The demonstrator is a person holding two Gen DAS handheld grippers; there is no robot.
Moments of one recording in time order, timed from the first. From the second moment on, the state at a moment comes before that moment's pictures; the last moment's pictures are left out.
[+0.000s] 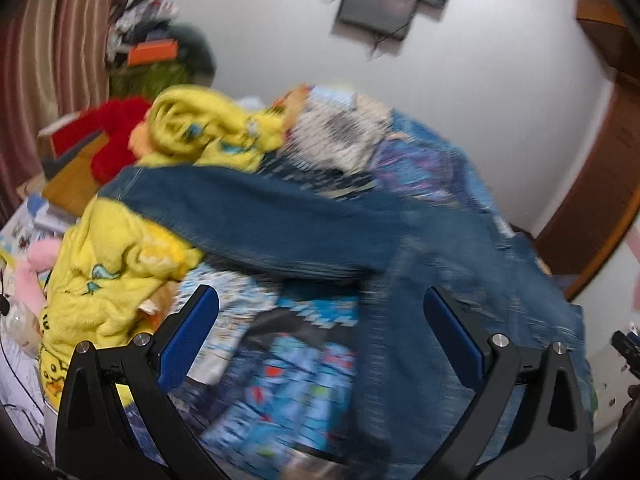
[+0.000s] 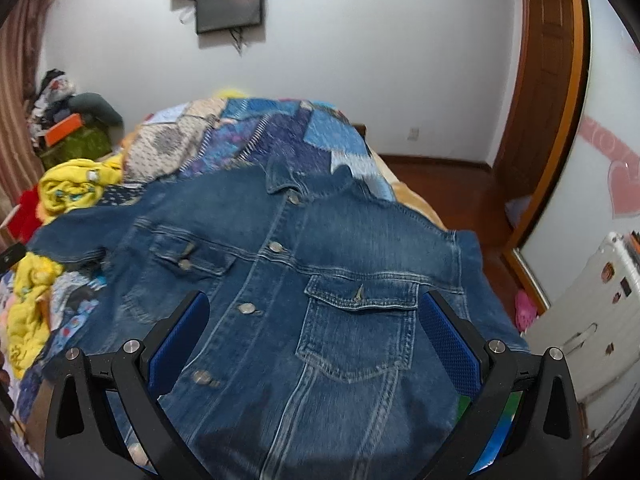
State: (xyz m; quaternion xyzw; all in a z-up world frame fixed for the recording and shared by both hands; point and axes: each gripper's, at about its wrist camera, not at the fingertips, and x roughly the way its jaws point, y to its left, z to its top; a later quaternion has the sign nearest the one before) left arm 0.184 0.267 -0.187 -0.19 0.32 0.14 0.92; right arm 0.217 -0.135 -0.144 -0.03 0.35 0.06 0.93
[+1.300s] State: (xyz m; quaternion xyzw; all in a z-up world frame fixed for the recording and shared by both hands) left arm 0.333 0.297 -0.119 -0.14 0.27 0.12 0.94; right arm 0.262 -0.148 -0.145 0.02 0.37 0.08 0.92
